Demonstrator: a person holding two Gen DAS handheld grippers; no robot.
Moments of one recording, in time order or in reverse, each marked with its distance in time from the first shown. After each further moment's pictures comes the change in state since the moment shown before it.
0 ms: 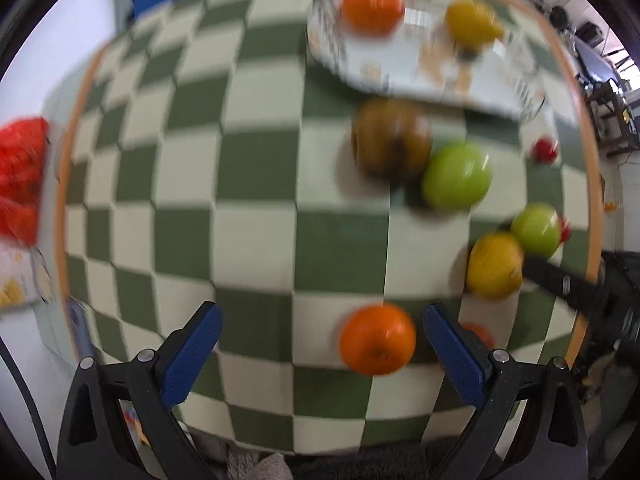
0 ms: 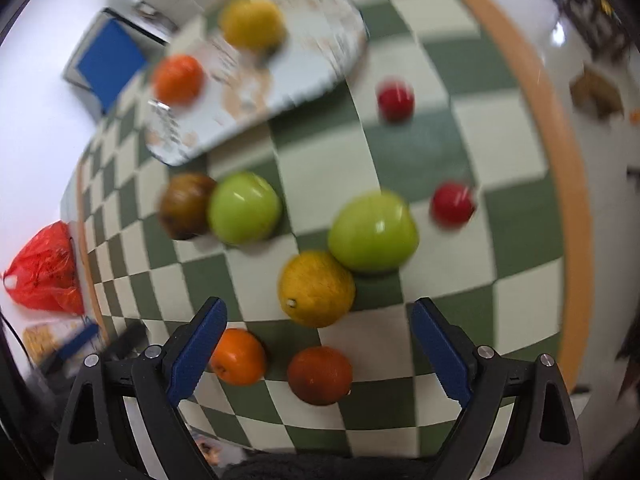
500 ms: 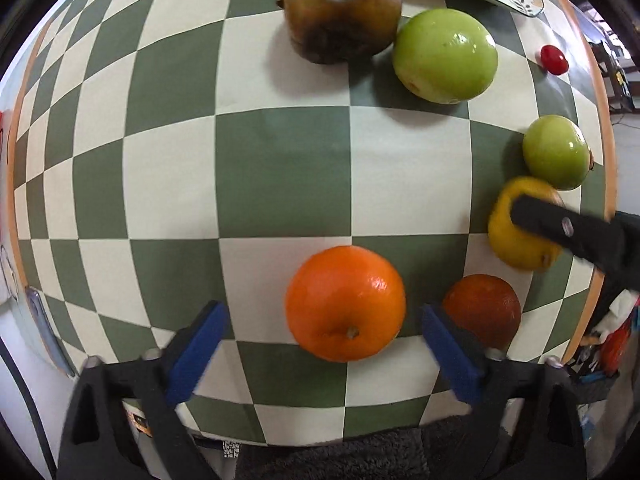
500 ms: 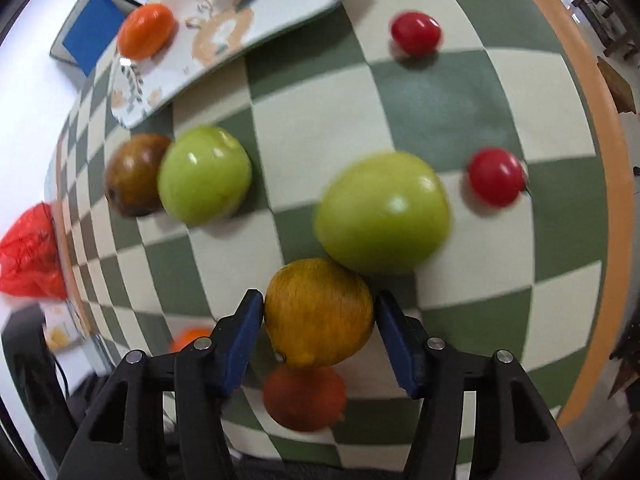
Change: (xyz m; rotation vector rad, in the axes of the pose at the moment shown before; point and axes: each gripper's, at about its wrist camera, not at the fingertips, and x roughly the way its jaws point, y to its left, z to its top) left arm 0.058 -0.031 -0.029 0.078 0.135 -0.044; right arm 0.053 0.001 -0.009 -0.054 0.087 -0.024
